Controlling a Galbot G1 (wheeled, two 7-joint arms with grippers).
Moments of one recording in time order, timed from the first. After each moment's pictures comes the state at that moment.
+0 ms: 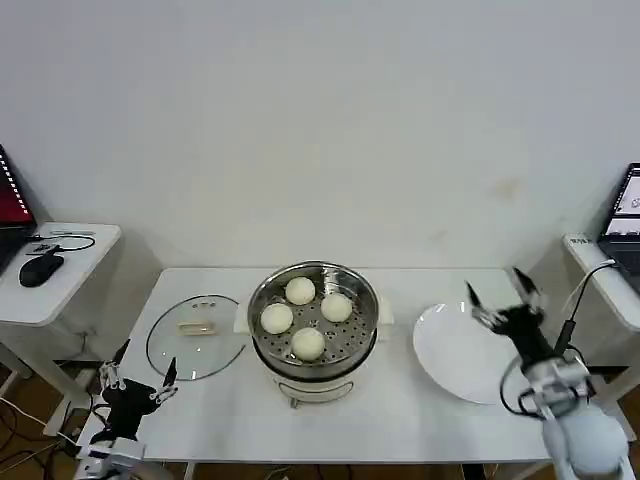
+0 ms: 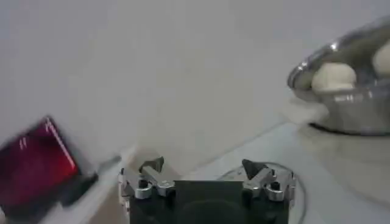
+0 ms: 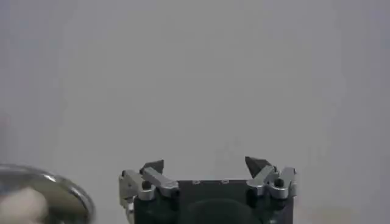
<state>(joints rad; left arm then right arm) 1.69 -1.14 -0.68 -2.11 0.36 0.16 -0.09 -1.41 1.22 0.83 1.99 0.16 0.01 -0.19</state>
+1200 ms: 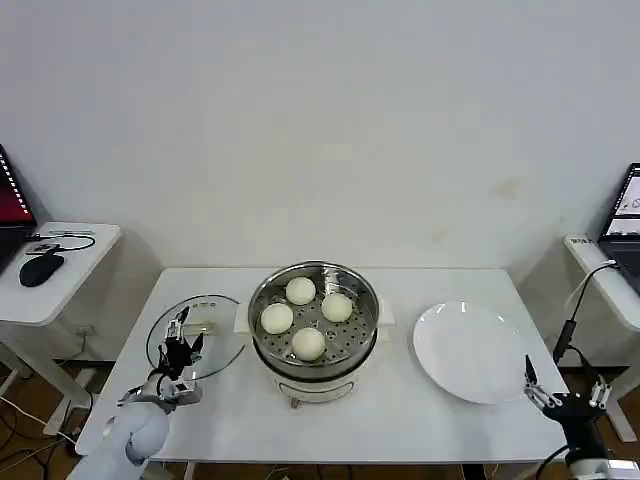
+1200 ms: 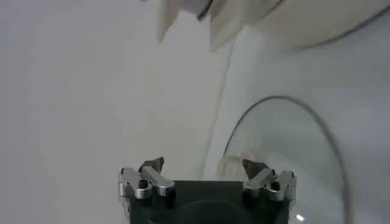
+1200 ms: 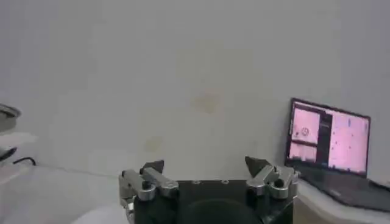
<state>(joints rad) 1.08 -1.00 -0.29 -1.44 0.78 0.11 -0.08 -1.69 1.42 1.00 2.05 0.20 0.10 -0.16</state>
